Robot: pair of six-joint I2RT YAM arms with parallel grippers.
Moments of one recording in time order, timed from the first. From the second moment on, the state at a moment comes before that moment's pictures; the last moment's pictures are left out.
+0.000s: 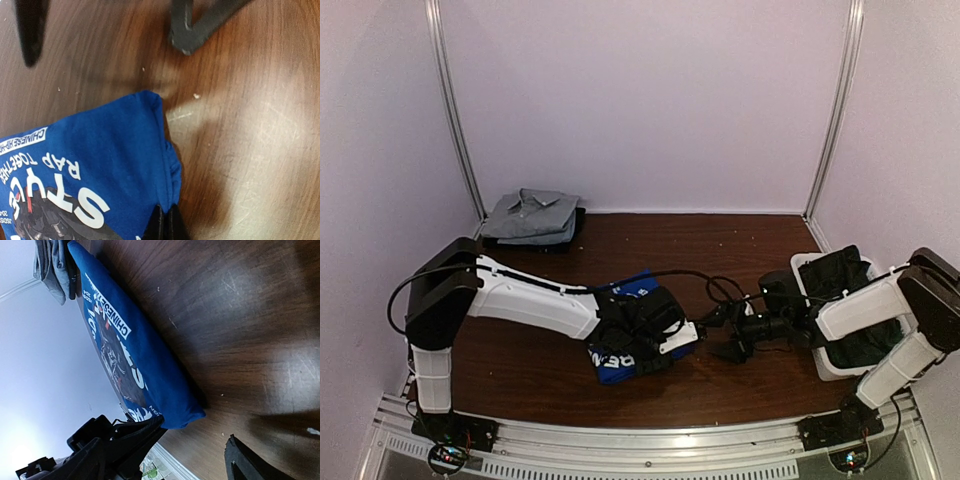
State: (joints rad) left arm -1.19 2.02 1.32 -0.35 -0.11 0.22; right arm 0.62 1.49 0.45 0.40 -0.56 1.43
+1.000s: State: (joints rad) left arm -1.09 2.02 1.40 -0.34 0.00 0.05; right arm 0.73 1.77 0.51 0.83 -0.43 1.75
